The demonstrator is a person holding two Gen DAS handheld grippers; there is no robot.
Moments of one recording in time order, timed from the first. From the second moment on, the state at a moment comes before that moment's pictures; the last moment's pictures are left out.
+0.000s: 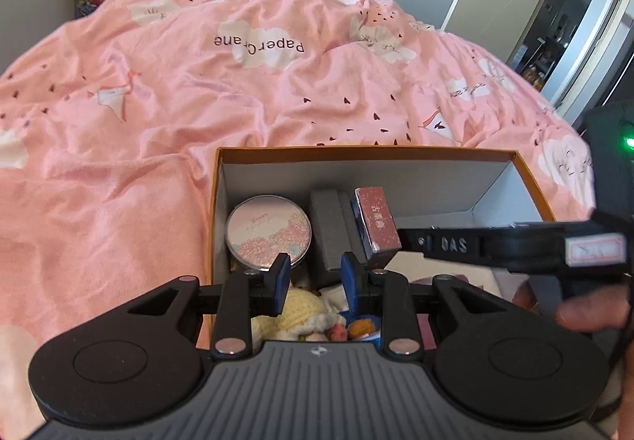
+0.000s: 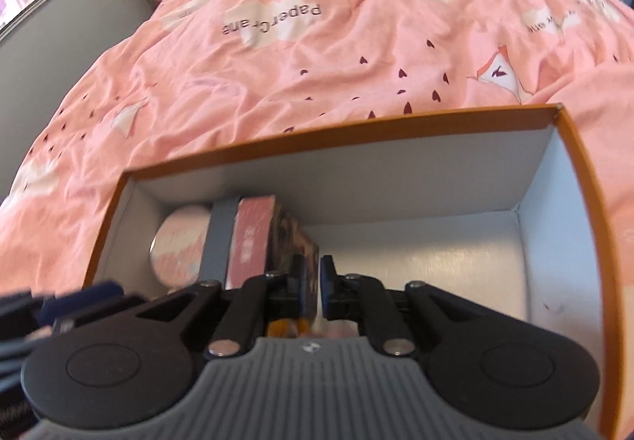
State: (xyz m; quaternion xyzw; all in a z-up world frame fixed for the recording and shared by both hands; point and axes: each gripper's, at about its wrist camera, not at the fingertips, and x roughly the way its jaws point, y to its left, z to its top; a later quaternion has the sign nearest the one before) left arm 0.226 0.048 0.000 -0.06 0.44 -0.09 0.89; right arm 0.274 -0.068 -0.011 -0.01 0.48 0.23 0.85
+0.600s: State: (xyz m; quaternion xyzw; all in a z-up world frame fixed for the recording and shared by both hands) left arm 0.146 0.039 0.032 -0.06 0.42 -0.10 0.90; right arm 0.160 -0.097 0.031 -0.08 0.38 0.23 0.89
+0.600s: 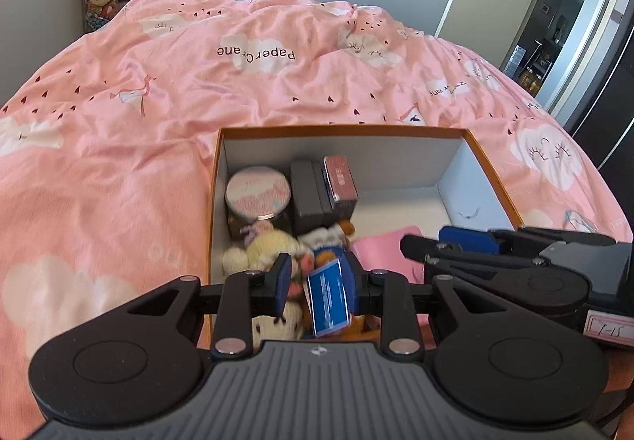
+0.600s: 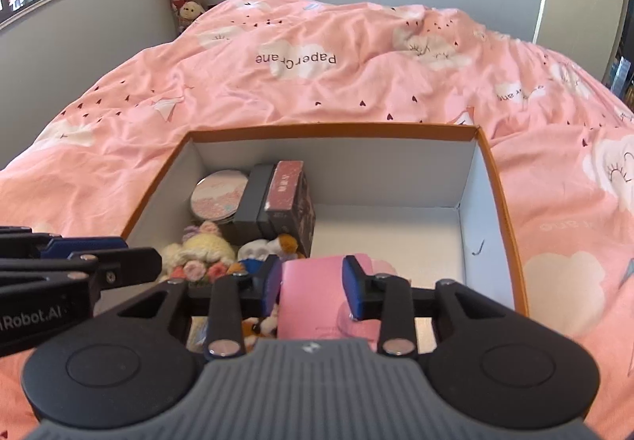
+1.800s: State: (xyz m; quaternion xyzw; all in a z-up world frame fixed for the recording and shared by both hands) left arm 0.035 0.065 -0.065 0.12 0.48 -0.03 0.87; right arm 0.048 -0.119 -0.046 -0.08 0.47 0.35 0.80
